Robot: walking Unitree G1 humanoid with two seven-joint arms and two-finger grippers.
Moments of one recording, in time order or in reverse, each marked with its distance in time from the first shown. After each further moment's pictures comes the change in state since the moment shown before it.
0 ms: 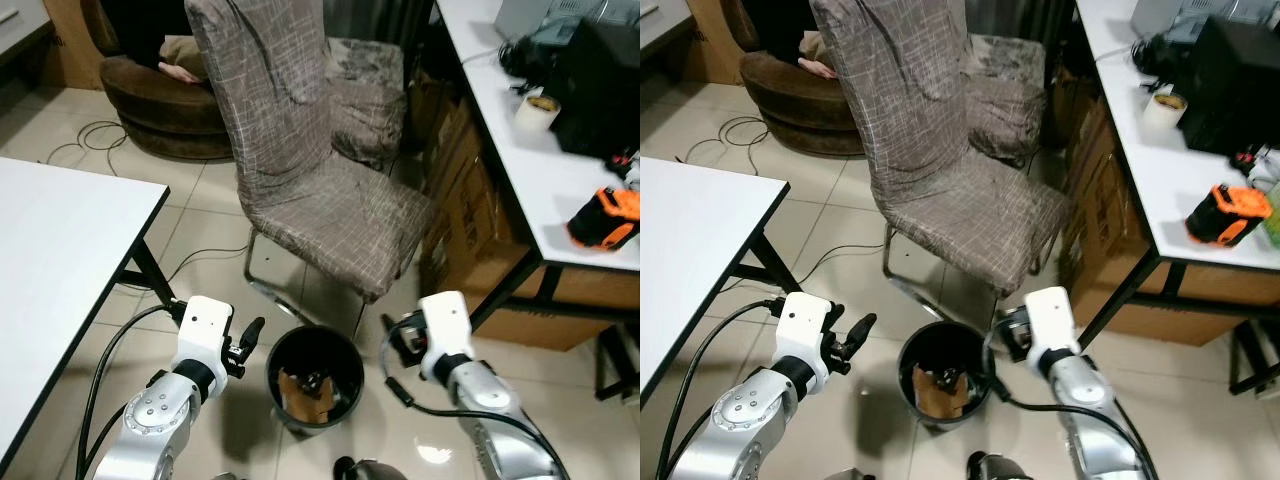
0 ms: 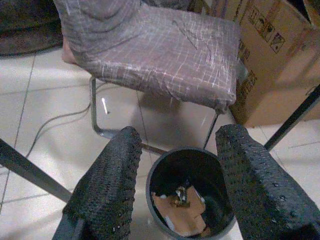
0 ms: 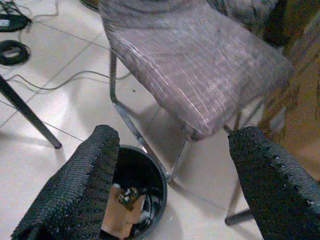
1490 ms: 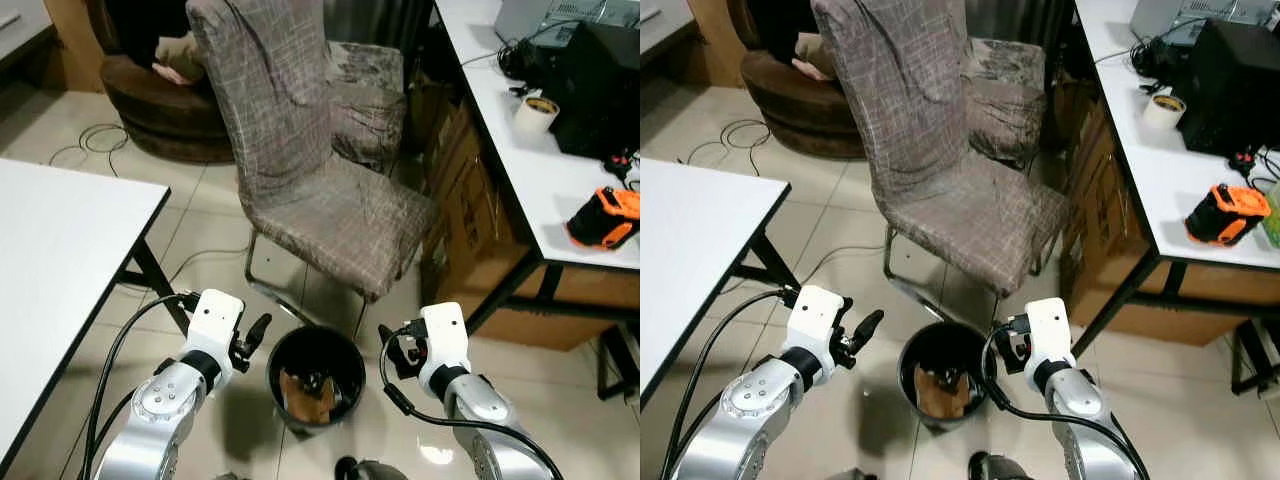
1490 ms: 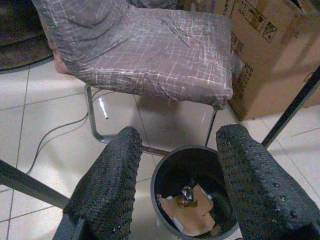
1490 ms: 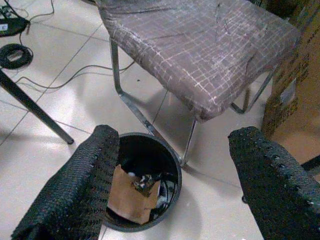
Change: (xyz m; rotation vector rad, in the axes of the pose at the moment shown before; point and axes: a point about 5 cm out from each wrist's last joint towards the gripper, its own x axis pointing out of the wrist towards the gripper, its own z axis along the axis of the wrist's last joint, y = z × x) left arm 0.010 0.000 0.004 0.065 -0.001 -0.045; right arm -0.009 0.005 -0.011 0.101 0.056 -0.023
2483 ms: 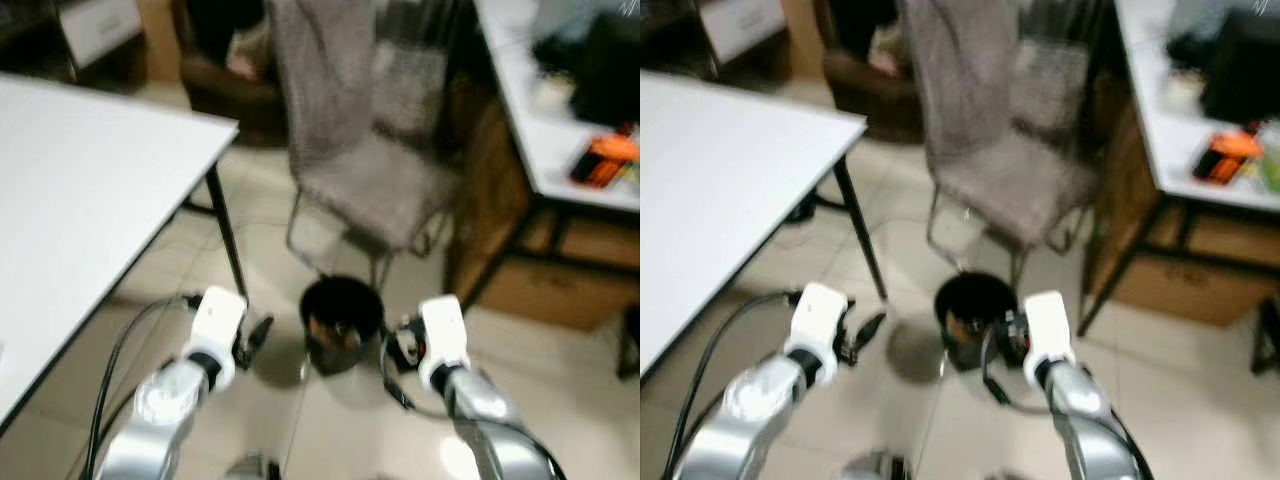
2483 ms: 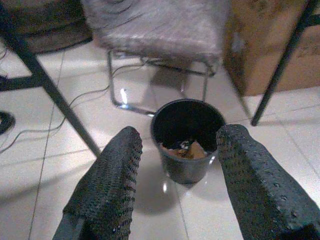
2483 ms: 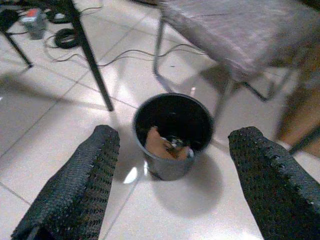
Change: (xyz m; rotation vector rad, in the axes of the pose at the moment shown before) left arm 0.003 -0.001 -0.001 0.013 0.002 -0.017; right arm 0.002 -0.003 0.002 -0.017 0.007 0.002
